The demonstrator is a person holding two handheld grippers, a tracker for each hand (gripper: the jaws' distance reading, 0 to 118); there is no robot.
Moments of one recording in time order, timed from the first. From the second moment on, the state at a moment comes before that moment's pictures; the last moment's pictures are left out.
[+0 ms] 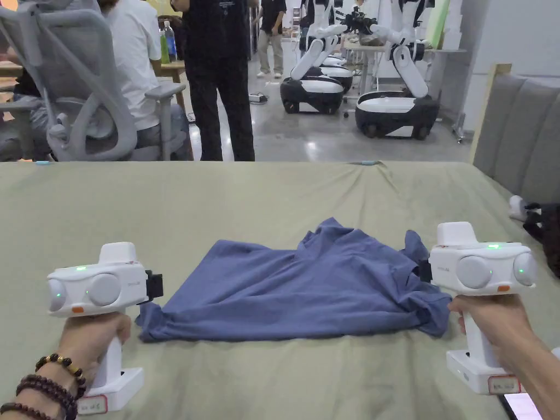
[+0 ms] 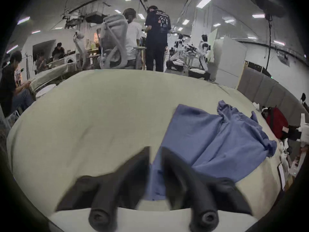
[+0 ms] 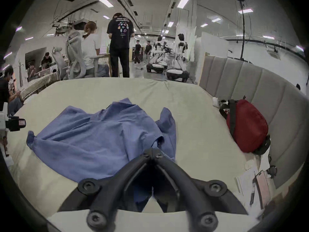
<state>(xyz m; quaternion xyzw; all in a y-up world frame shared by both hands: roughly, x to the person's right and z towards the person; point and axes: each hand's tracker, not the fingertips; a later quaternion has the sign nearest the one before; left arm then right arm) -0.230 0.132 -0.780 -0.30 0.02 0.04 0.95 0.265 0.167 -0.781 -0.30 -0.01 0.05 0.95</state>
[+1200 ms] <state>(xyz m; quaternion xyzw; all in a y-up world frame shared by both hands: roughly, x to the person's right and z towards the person) -0.239 0.109 -0.811 -0.36 0.01 0.11 0.93 0.250 0.152 -1.017 -0.39 0.09 0.08 0.91</state>
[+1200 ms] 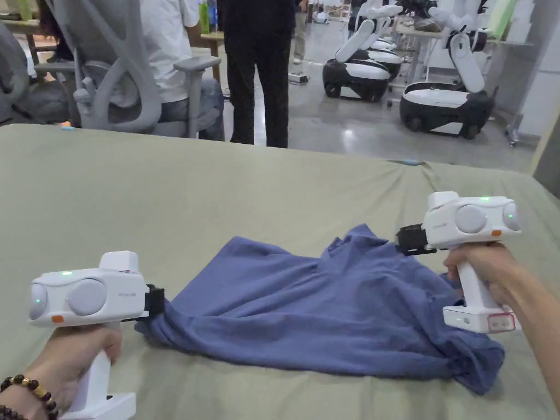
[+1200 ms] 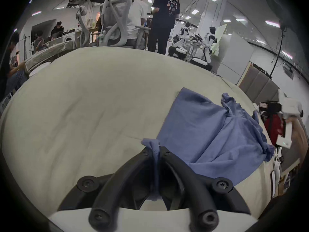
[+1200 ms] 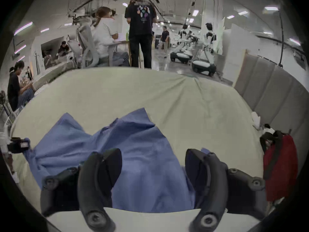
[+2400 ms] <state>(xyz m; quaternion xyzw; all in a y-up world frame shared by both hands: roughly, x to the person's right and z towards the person) -0.209 0.395 -0.949 -0.14 -0.02 0.03 0.99 0.295 0.483 -0.984 -0.15 -0.08 0.19 0.97</state>
